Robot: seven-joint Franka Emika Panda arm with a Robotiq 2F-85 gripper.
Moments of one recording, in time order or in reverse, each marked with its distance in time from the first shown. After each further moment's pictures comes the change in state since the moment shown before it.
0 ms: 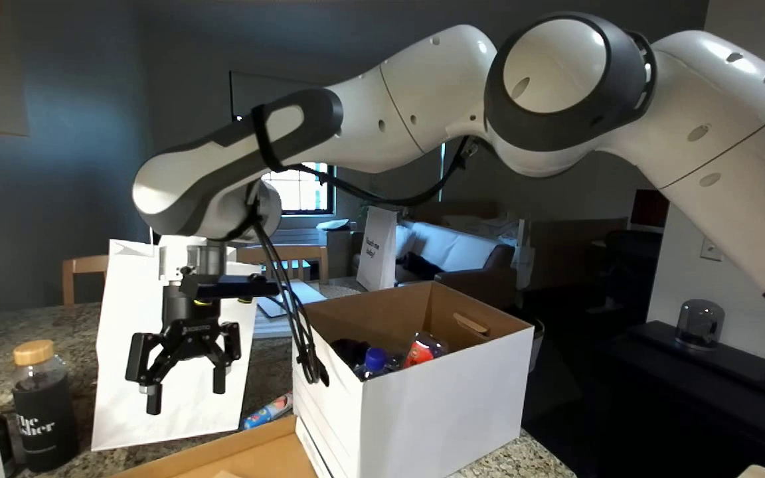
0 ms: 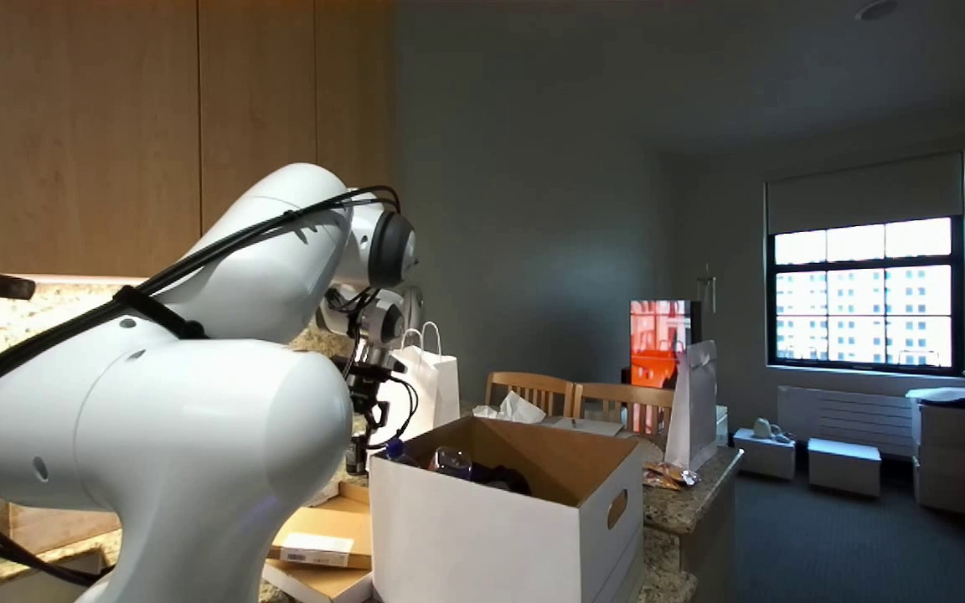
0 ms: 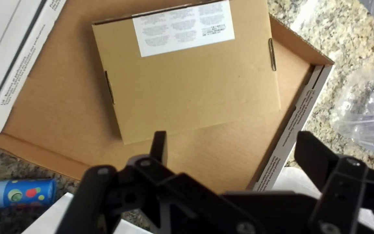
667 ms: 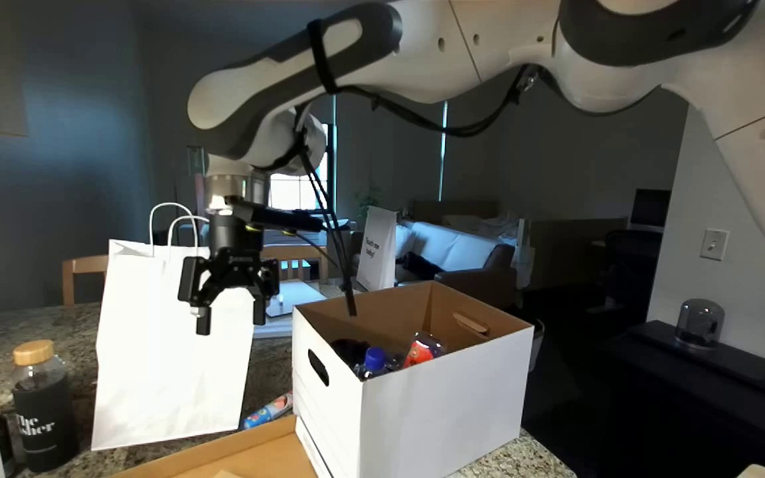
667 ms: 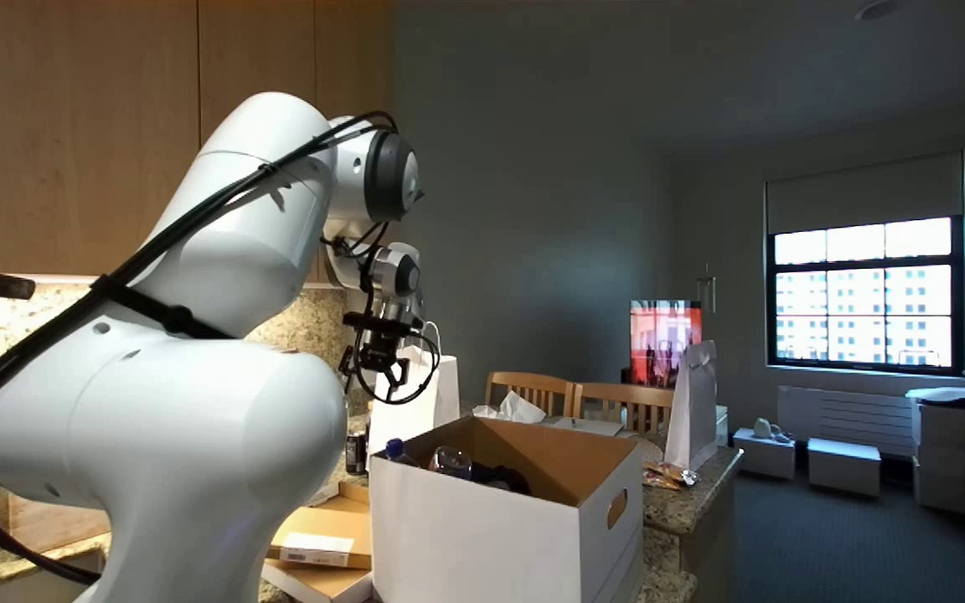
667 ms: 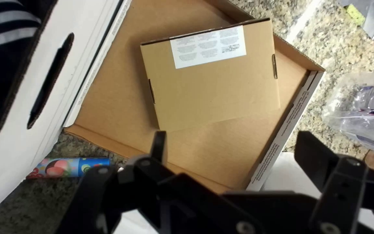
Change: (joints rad) arm -0.097 -0.277 0.007 -0.203 0.017 -0.027 -0.055
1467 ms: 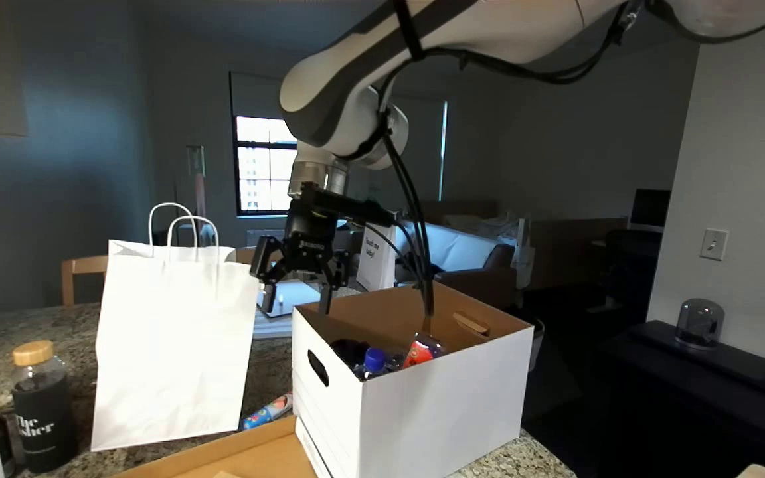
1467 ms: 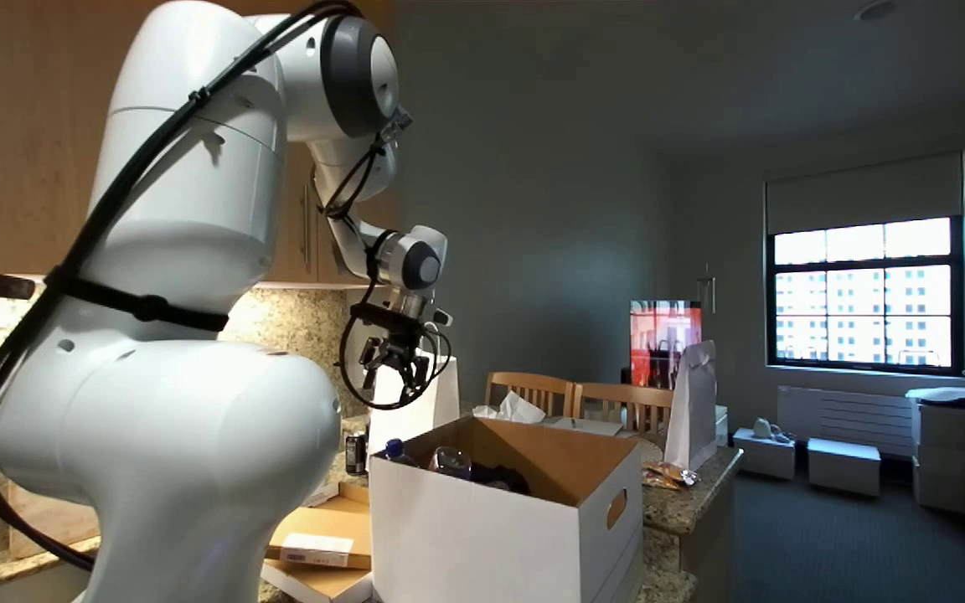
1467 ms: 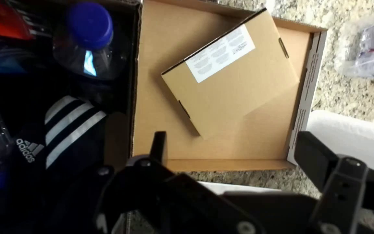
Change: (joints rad) arm -0.103 -0.334 -0.051 -0.449 0.197 0.213 0.111
